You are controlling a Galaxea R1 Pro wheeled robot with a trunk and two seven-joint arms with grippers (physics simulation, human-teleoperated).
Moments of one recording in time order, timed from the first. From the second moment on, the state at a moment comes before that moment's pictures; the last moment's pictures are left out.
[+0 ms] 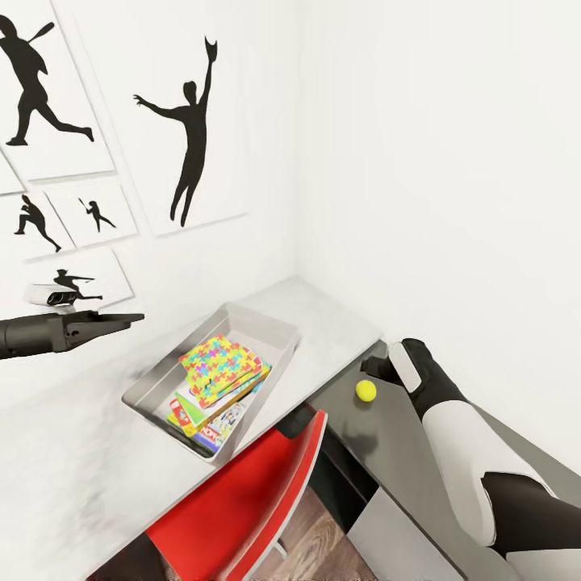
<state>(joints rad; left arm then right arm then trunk) -0.77 0.53 0.24 -1.42 0.26 1.03 -1.57 -1.00 0.01 -0.08 -0.64 -0.40 0.84 -0.37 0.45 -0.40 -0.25</state>
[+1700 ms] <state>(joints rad) -0.77 0.54 0.24 -1.42 0.27 1.03 -1.57 -1.01 0.01 -0.08 -0.64 -0.40 0.73 -0.37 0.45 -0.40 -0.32</state>
